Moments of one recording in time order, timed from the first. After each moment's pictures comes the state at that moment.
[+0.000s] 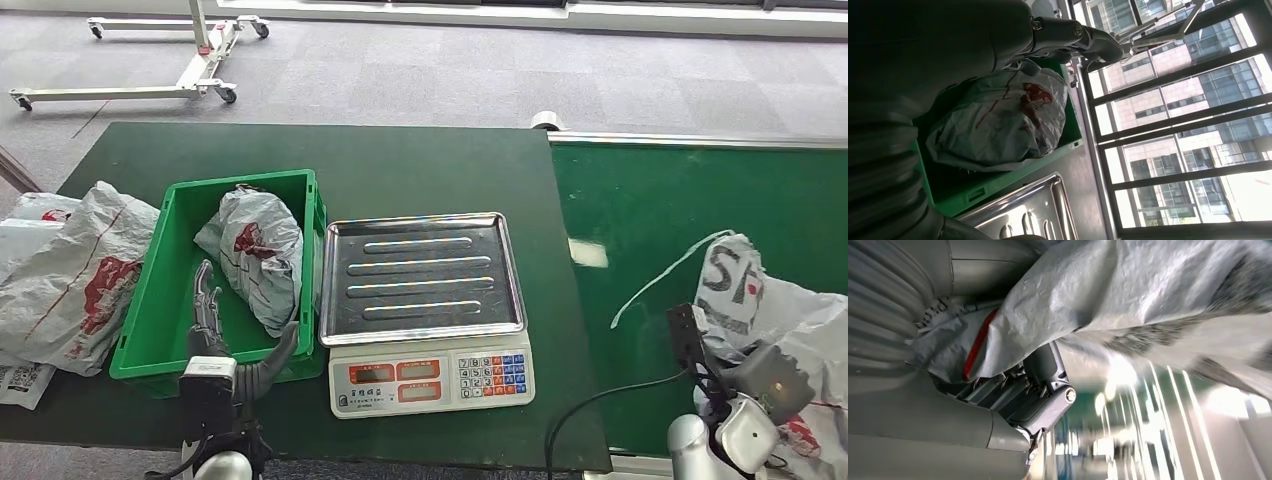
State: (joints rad) left arm 0.17 -0.21 -0.10 -1.67 -0.30 0.33 -0.54; right arm -0.22 -0.01 -0.43 -1.16 1.53 -0.58 0.23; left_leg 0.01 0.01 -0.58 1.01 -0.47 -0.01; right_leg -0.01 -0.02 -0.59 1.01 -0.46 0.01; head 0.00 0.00
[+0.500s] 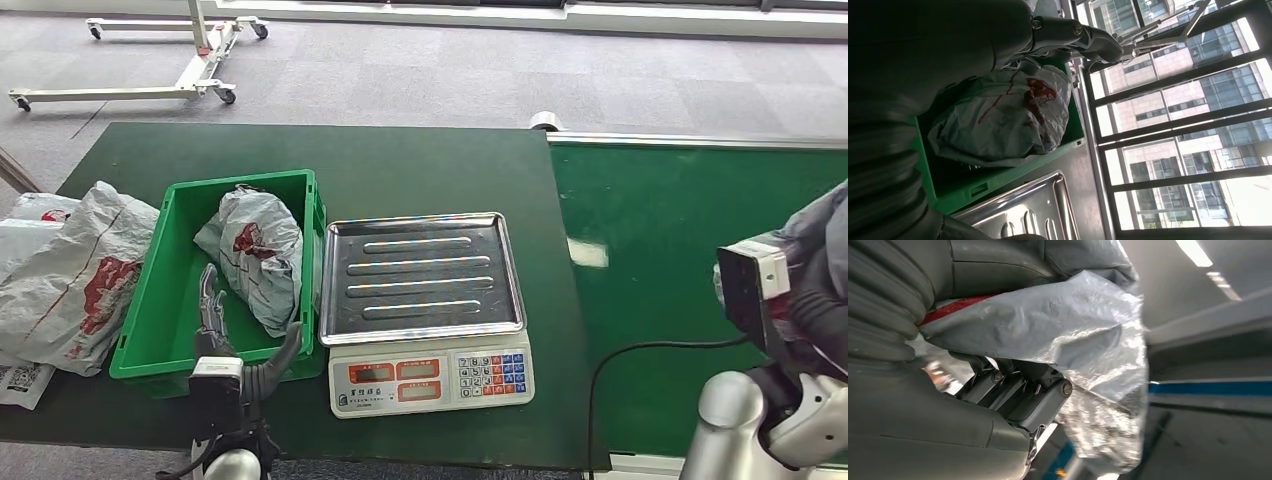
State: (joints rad) left arm 0.15 -0.23 -0.10 -1.61 -0.27 0.37 -0.58; right arm -0.25 0.19 -0.39 -1.84 1.46 -0.70 -0.23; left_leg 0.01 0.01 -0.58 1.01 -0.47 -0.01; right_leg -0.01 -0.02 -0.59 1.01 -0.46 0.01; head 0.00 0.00
